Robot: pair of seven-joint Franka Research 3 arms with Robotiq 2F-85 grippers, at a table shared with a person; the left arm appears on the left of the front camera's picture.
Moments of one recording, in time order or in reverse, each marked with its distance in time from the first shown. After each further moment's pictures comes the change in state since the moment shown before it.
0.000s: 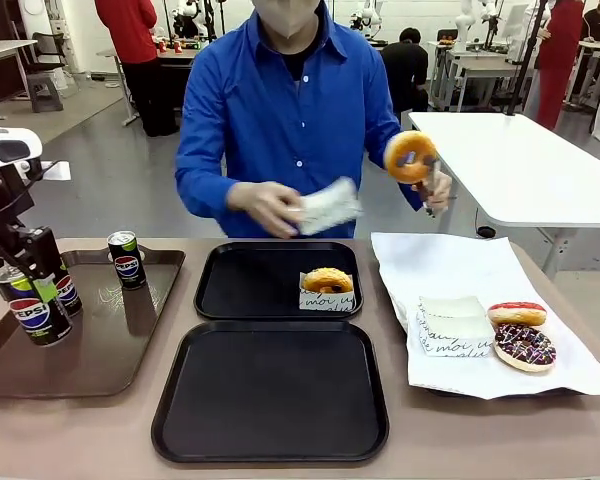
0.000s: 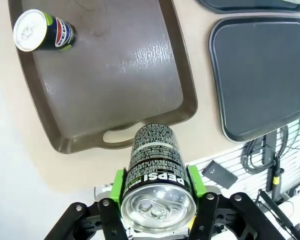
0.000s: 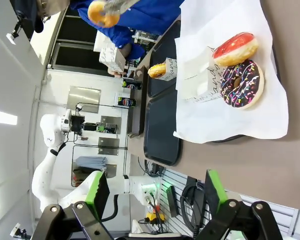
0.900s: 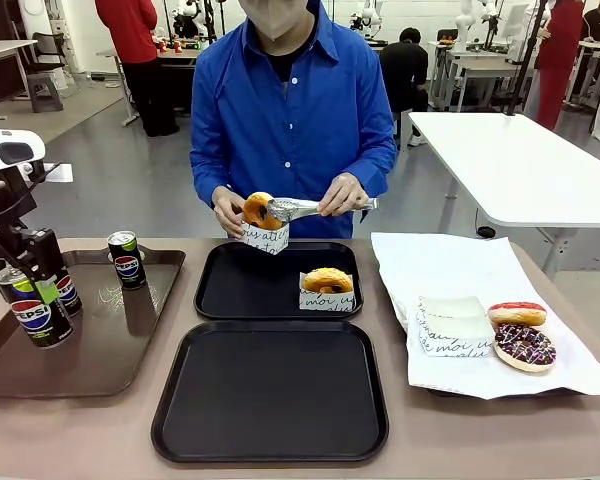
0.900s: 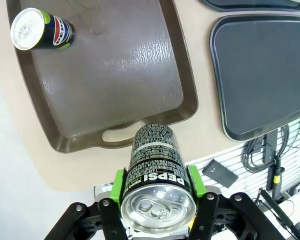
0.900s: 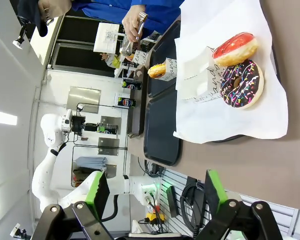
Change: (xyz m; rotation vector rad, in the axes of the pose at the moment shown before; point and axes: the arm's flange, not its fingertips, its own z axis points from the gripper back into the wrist) left arm -0.001 0.000 -0.004 0.000 0.012 -0.001; right arm 0.000 0.000 0.000 0.000 -0.001 0.000
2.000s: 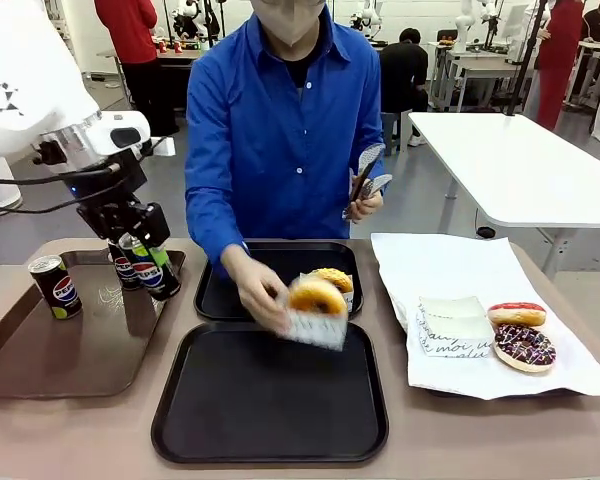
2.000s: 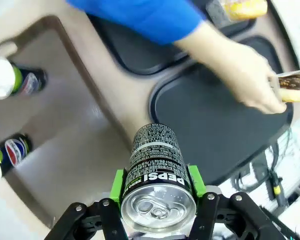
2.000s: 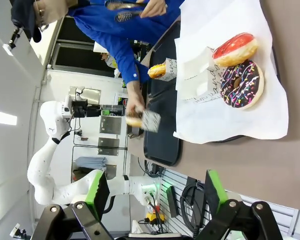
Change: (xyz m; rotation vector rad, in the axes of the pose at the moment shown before) left arm 0.083 -0.081 -0.020 -0.078 -0.109 -0.255; right arm 0.000 0.000 0.000 0.000 0.000 0.000
